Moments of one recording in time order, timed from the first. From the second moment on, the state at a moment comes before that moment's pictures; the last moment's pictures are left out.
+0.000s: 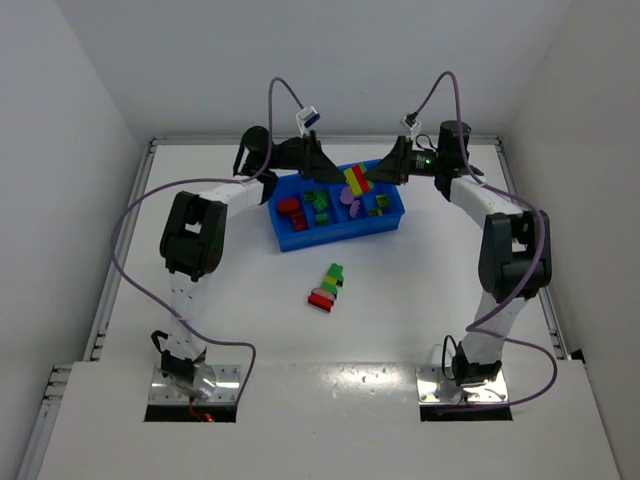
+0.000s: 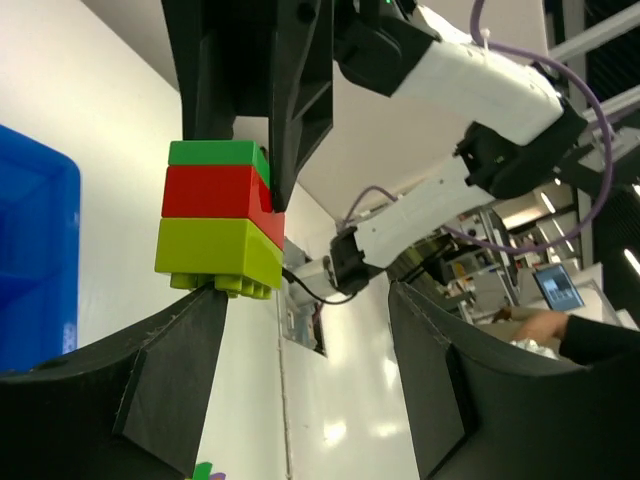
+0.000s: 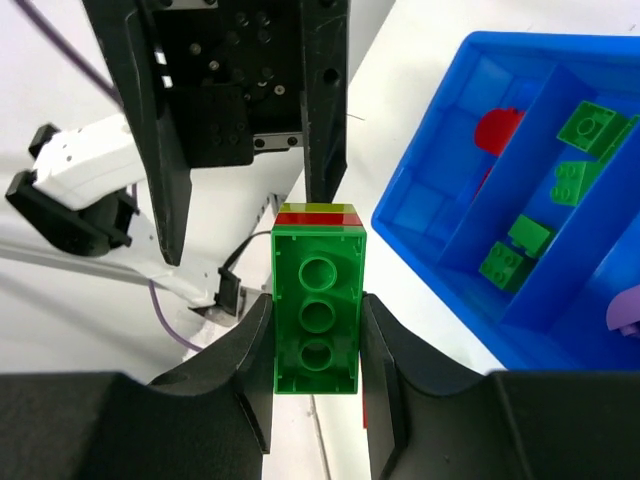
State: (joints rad) left arm -0.33 2.17 1.60 0.94 1.32 -1.31; right arm 0.07 1.90 1.33 0.21 -1.23 0.64
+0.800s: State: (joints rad) left arm -0.34 2.17 1.80 0.21 1.26 -0.68; right arm 0.07 1.87 1.34 0.21 -1.20 0.64
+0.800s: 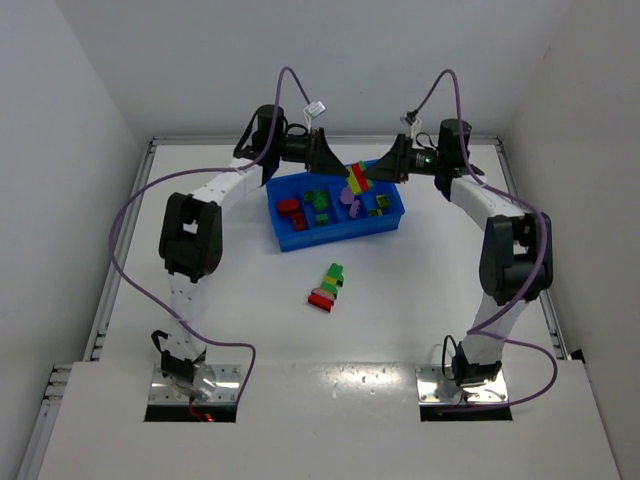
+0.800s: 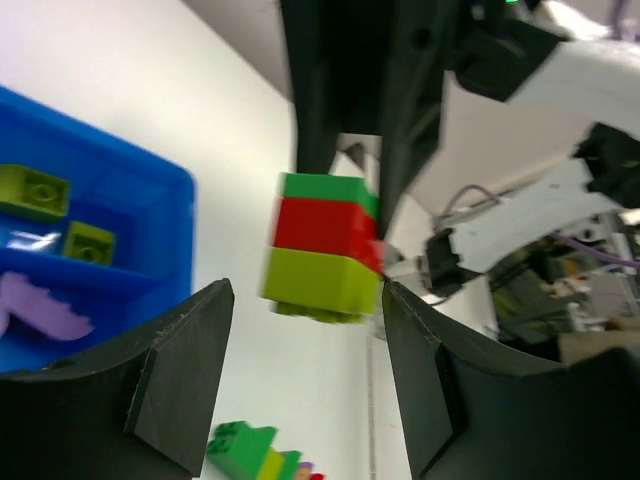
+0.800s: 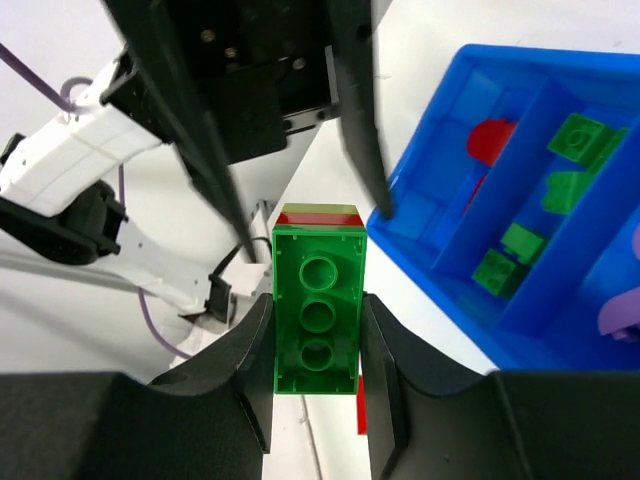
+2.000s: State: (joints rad) left arm -0.36 2.16 1.52 0.97 1.33 -1.24; right arm 0.10 1.87 1.36 0.22 -1.26 0.65
